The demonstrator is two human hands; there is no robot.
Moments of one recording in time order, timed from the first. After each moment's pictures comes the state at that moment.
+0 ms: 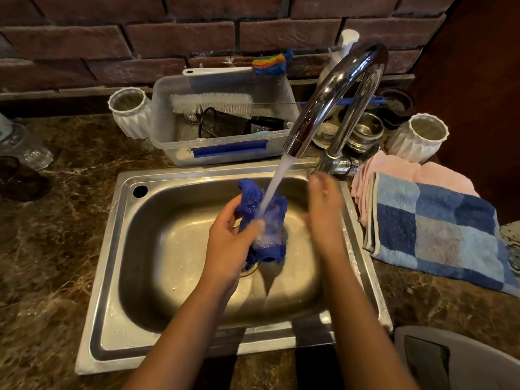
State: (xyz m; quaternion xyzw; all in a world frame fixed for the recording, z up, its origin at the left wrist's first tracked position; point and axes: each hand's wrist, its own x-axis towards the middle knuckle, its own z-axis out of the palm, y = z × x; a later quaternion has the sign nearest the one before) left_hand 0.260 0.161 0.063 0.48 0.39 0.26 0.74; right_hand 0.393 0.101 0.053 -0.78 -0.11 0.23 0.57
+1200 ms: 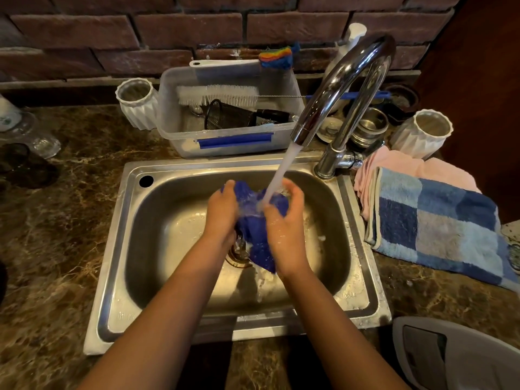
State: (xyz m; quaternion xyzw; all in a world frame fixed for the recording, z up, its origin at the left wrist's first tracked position) left_hand 0.285 0.201 0.053 0.40 0.56 0.20 0.70; right_hand 0.321 0.110 0.063 -0.65 -0.08 0.36 0.66
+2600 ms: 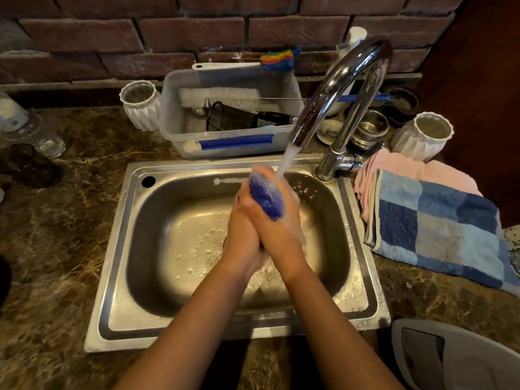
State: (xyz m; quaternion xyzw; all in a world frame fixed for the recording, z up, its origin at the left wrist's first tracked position) left_hand 0.285 0.144 0.083 0.32 0.44 0.27 0.80; right_hand 0.317 0.113 0.081 -0.69 -0.27 0.30 0.60
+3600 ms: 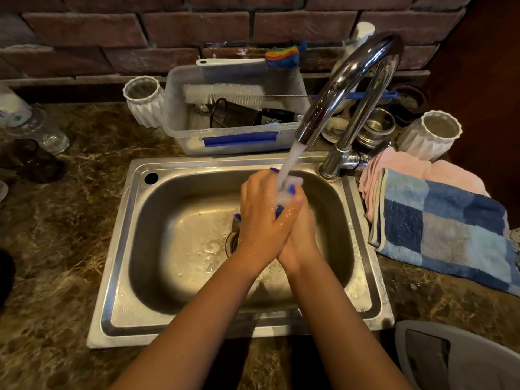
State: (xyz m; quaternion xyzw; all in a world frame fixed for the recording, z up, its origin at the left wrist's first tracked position) left_hand 0.290 0.148 0.063 0.77 0.37 0.28 0.44; right_hand 0.330 0.116 0.078 -0.39 0.12 0.51 0.76
